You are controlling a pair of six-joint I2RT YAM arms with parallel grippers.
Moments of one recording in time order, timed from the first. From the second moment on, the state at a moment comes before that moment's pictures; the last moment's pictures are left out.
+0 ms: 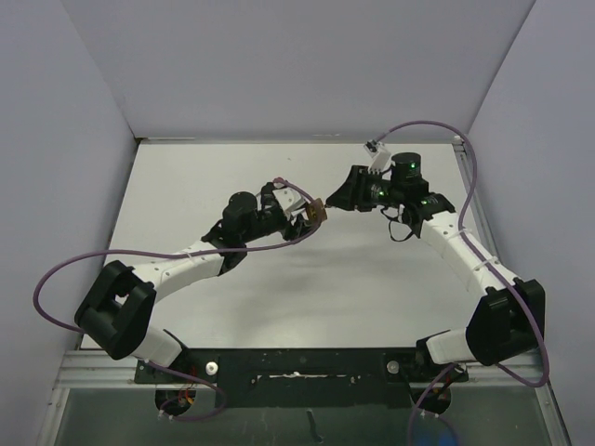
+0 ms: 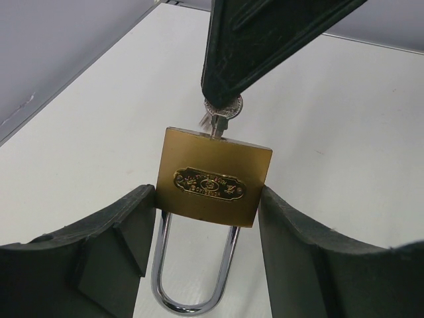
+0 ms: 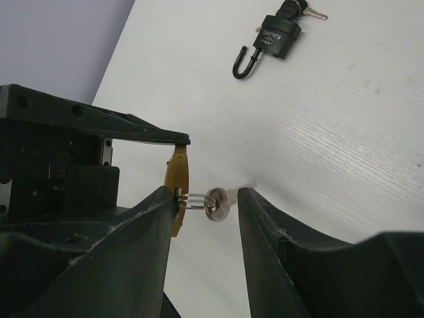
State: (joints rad) left arm -0.67 1.48 0.84 0.54 0.42 0.09; right arm 0.31 1.39 1.13 -0.25 -0.59 0.42
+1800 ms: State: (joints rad) left arm -0.69 1.48 0.85 0.43 0.37 0.09; right arm 0.32 1.37 1.07 -0.19 -0.65 0.46
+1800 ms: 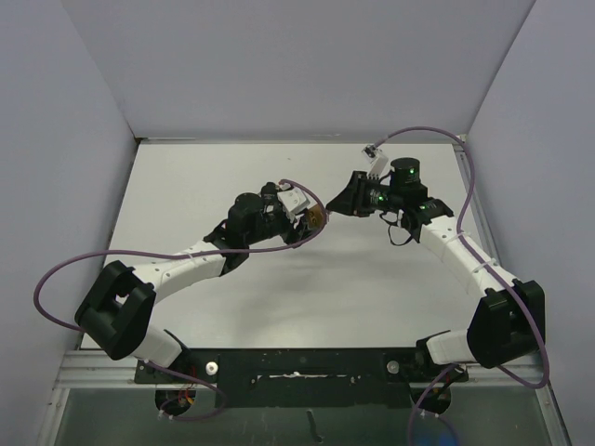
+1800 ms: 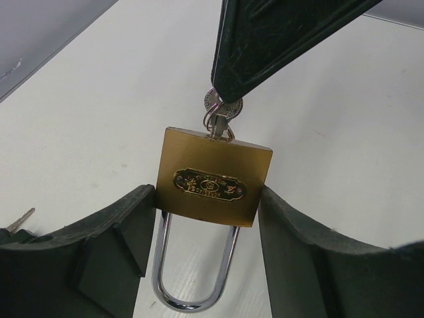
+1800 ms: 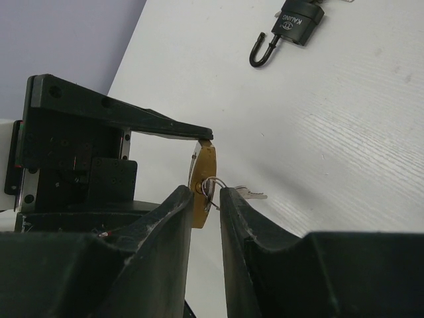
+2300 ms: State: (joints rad) left arm -0.69 1.48 0.85 0.43 0.37 0.09; right arm 0.32 1.37 1.07 -0.19 -0.65 0.46
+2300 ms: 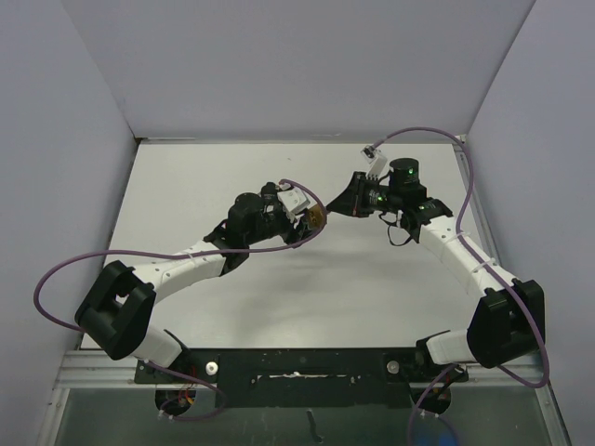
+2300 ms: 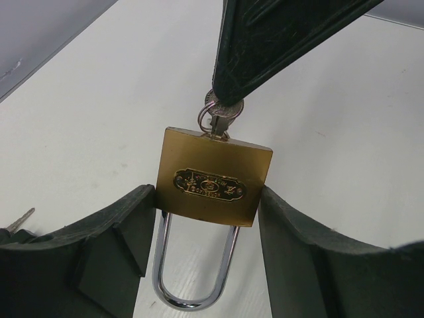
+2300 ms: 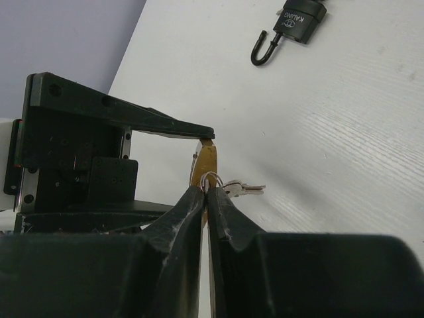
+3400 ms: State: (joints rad) left arm -0.69 1.51 0.87 0.45 0.33 0.08; right arm 0.33 1.39 1.07 -0.16 -0.60 0.47
